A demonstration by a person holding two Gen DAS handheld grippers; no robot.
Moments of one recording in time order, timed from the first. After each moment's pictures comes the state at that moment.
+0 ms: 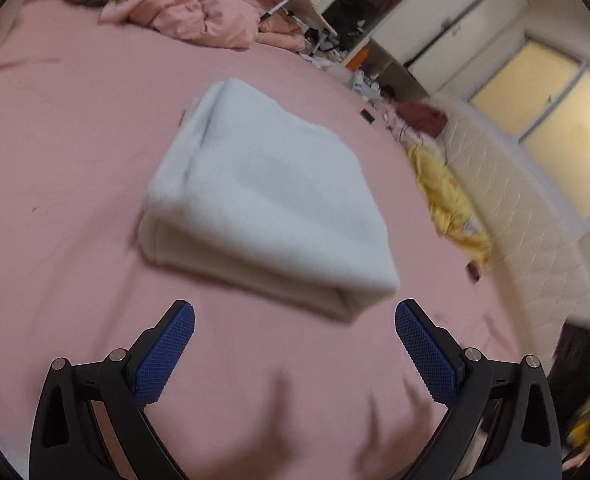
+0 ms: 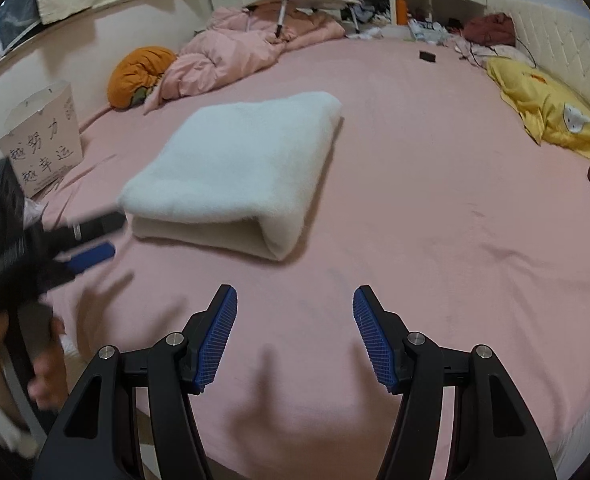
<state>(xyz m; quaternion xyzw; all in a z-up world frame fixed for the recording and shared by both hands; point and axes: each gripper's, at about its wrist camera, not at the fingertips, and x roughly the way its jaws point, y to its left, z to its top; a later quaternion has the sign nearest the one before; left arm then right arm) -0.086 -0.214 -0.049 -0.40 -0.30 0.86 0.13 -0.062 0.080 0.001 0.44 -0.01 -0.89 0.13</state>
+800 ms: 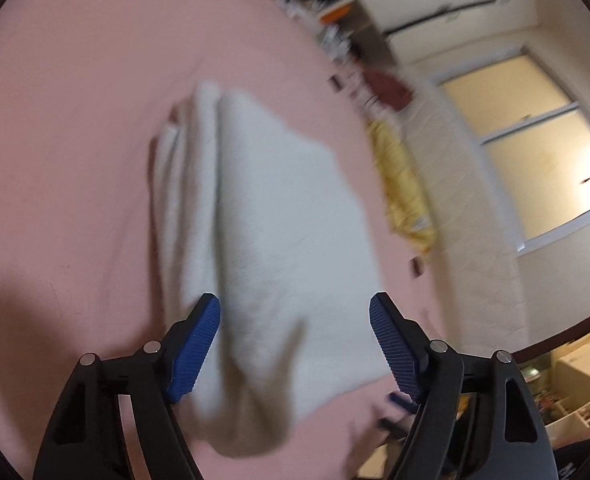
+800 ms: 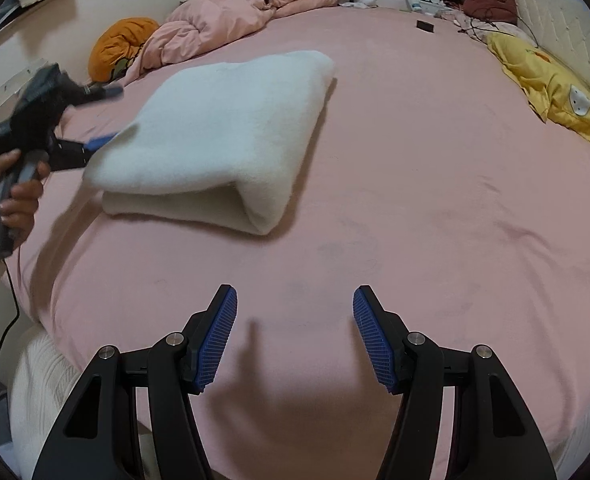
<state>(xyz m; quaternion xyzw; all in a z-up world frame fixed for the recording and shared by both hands) -0.255 -0.277 -0.072 -0.49 -0.34 0.75 0.28 -0.080 0.076 -0.026 0.49 0.00 -0.86 0.11</state>
